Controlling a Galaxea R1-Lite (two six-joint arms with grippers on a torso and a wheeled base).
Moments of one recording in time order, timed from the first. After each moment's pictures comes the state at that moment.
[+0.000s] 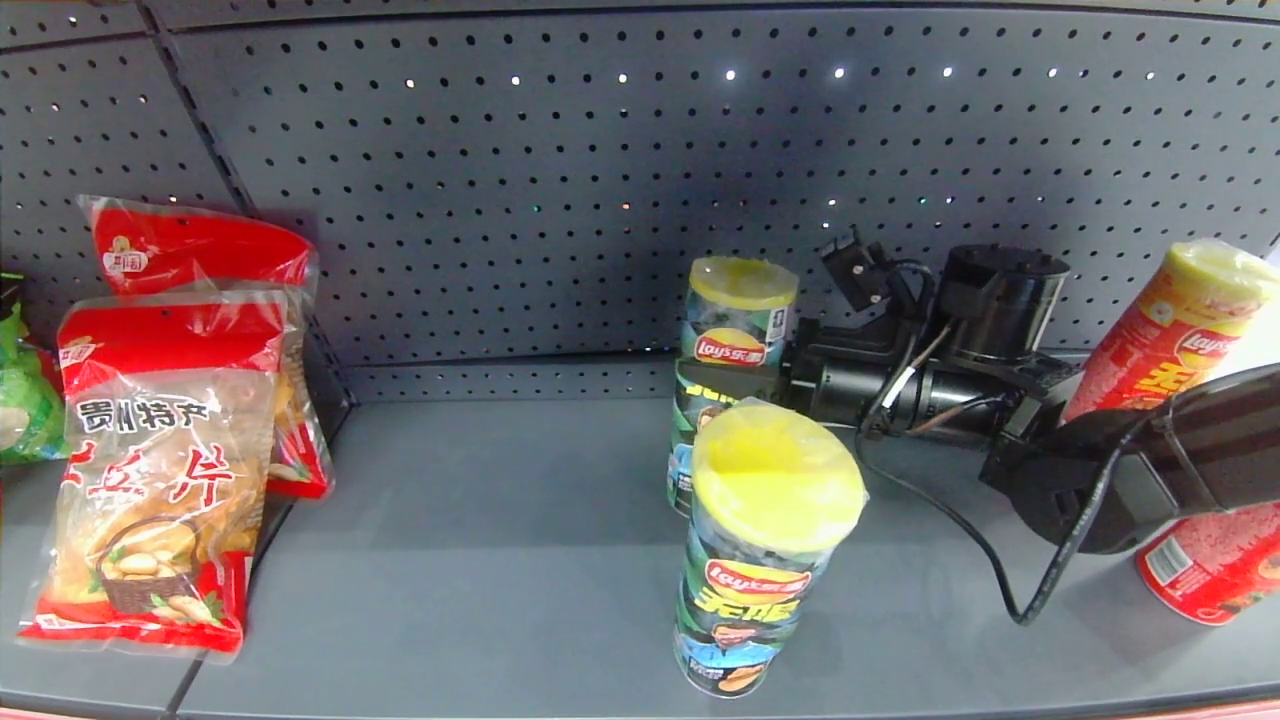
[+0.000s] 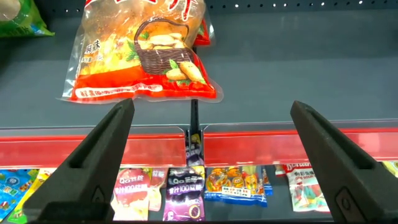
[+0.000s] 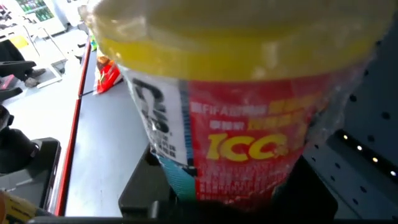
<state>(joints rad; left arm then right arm) 0.00 0.00 0.00 0.00 -0.01 0.01 0.50 1.91 -0.96 -0.91 0.72 0.01</state>
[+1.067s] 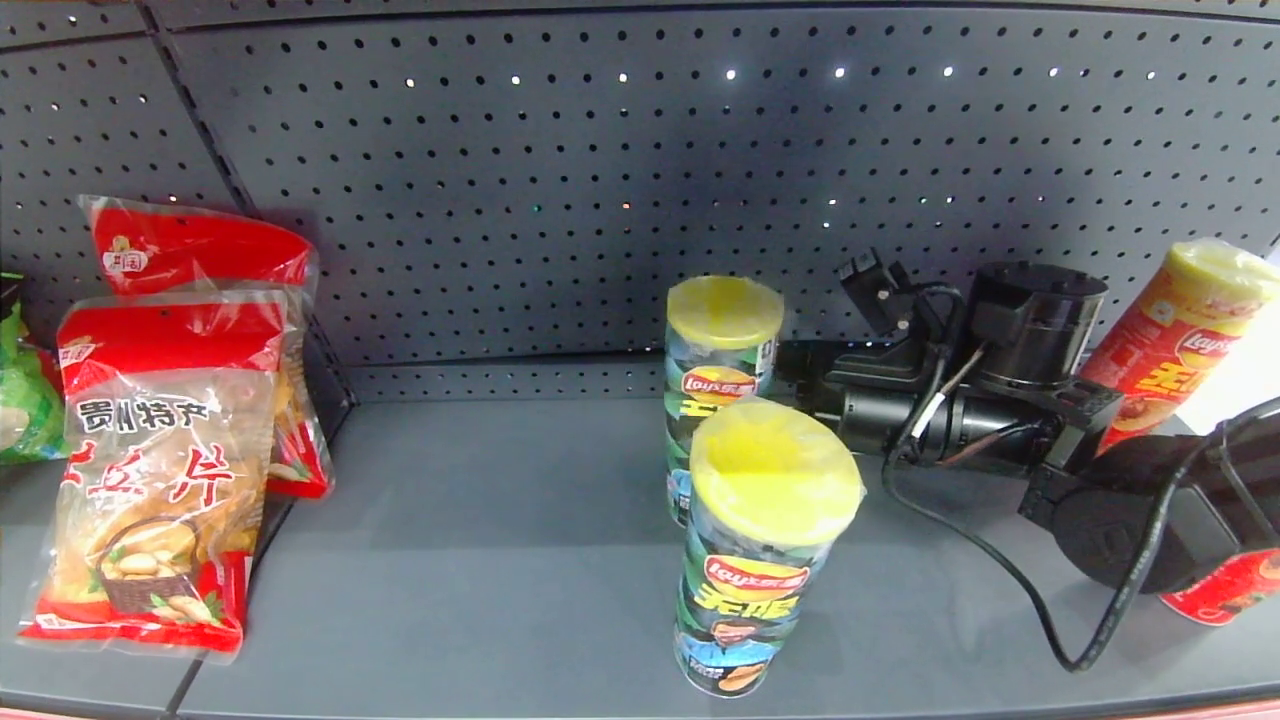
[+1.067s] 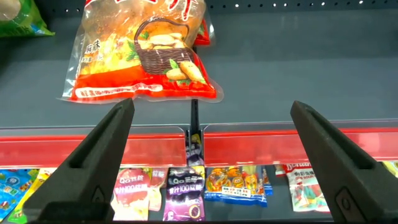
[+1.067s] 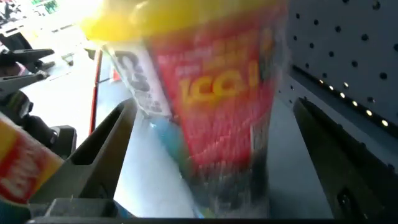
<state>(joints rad) 0.00 0.00 0.00 0.00 -0.01 0.01 0.52 1.84 -0.86 -0.93 0.73 0.00</state>
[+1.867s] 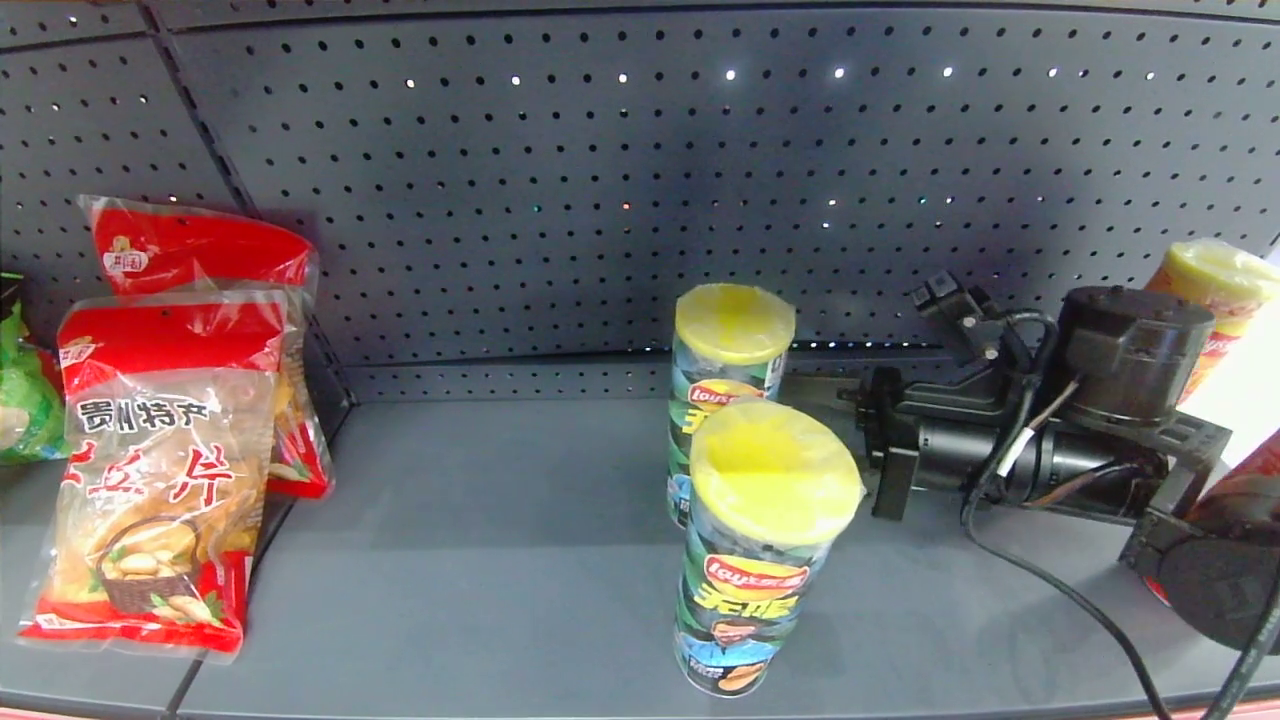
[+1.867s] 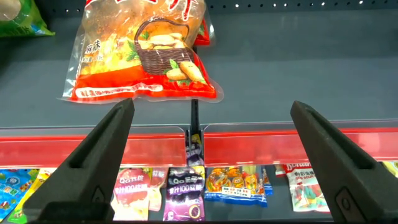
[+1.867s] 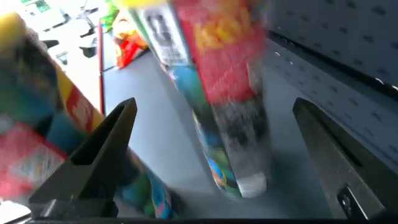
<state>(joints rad) 0.00 0.00 0.00 0.00 -0.01 0.01 0.46 1.71 -0.68 -0.94 0.73 0.00</state>
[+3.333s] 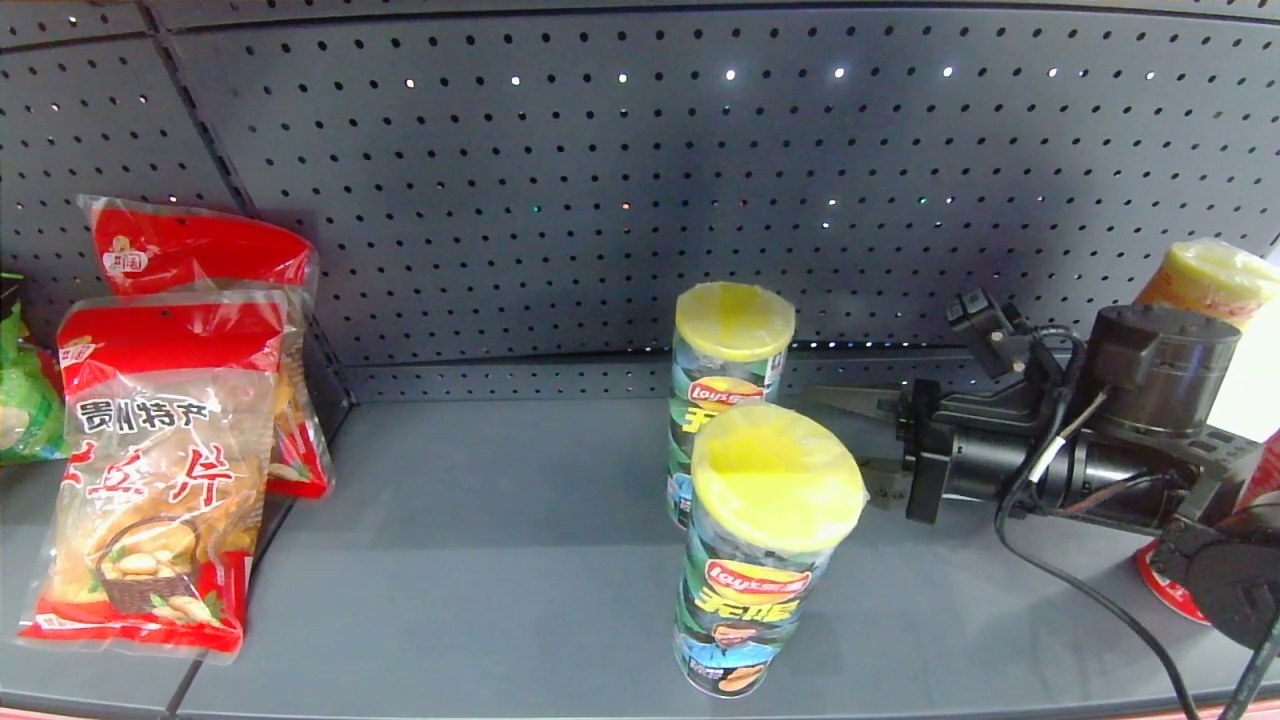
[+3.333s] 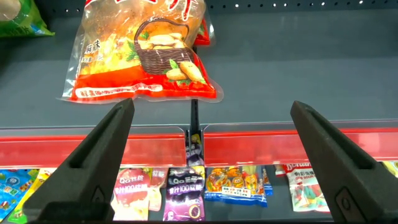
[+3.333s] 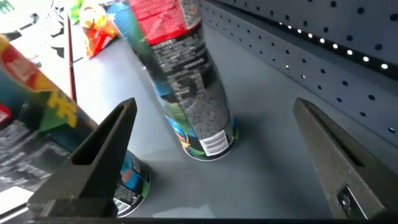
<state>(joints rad) 0.00 0.00 0.00 0.00 -0.01 0.01 0.36 1.70 -0.62 -0.94 0.73 -0.02</state>
